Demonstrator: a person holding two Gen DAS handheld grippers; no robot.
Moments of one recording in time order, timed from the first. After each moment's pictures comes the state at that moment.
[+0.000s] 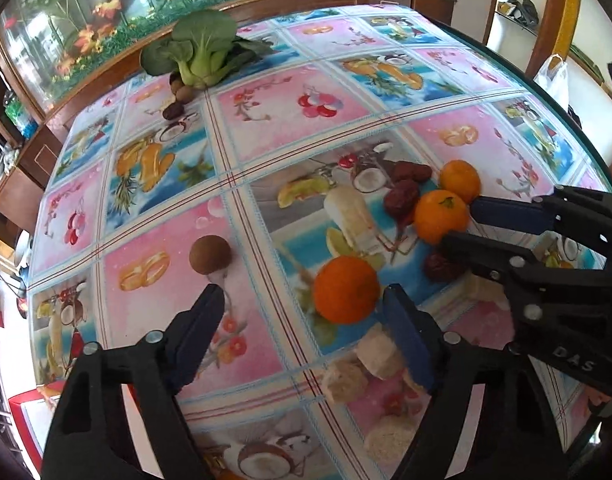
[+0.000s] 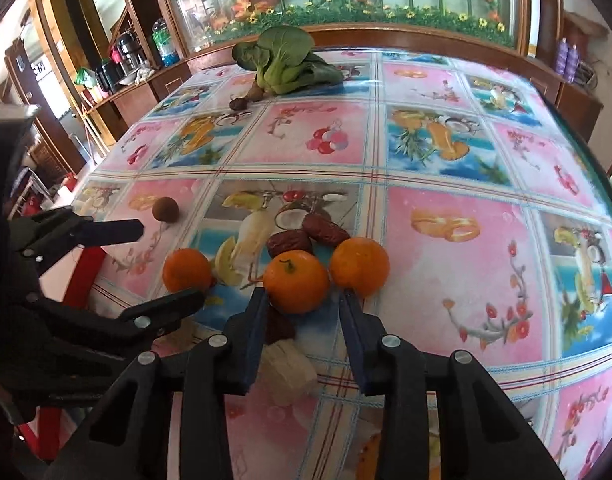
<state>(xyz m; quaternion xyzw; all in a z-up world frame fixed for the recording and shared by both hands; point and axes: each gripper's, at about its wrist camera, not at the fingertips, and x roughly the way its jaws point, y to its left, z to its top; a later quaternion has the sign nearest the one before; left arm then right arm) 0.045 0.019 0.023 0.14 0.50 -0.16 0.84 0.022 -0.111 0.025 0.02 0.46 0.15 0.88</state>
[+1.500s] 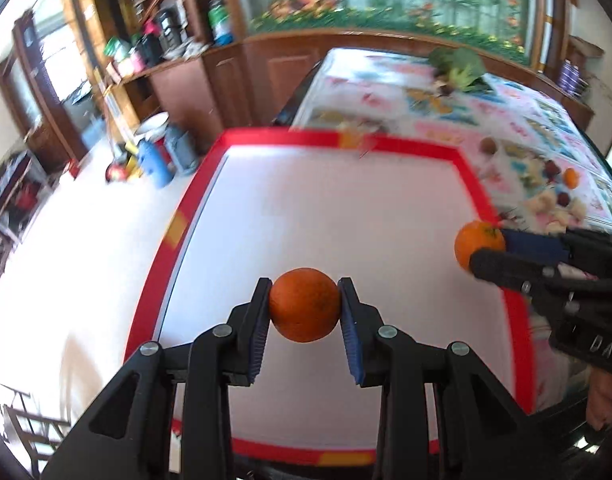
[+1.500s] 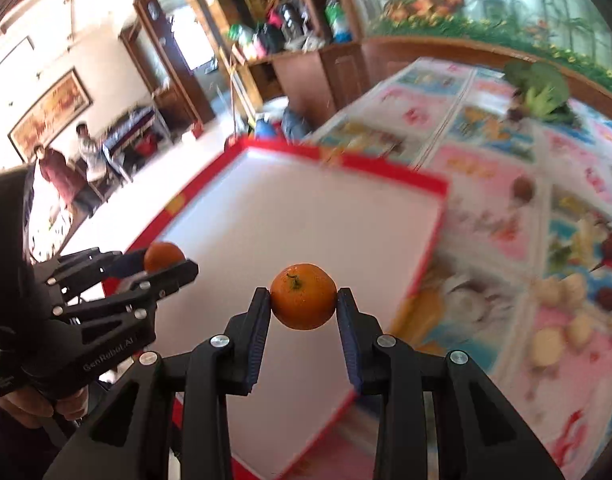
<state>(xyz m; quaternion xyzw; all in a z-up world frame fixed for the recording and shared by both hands) -0.164 0.254 0.049 -0.01 0.44 0.11 0.89 -0.088 0.110 0.033 -0.03 0.44 0.38 0.82</state>
